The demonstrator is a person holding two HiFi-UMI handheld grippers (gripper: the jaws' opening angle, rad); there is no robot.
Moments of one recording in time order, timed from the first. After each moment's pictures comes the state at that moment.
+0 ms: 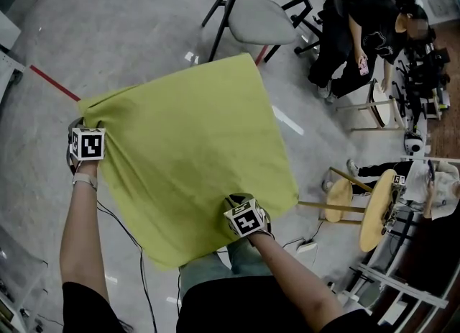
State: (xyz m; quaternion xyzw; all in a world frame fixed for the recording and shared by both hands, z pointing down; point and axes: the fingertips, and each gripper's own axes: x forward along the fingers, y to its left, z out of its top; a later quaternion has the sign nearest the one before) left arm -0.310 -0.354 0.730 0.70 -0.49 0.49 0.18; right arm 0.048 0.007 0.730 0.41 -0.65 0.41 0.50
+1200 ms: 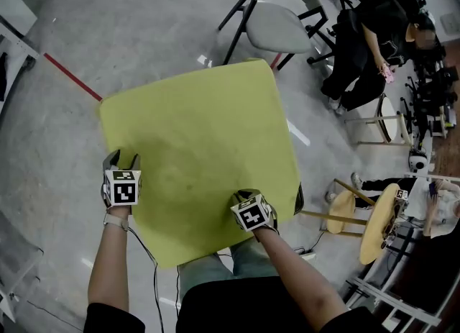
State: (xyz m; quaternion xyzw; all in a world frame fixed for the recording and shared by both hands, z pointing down) left arm -0.255 -0.209 0.740 0.74 -0.46 0.42 0.25; right arm 0.061 -0.007 0.741 0.40 -0.64 0.38 0.53
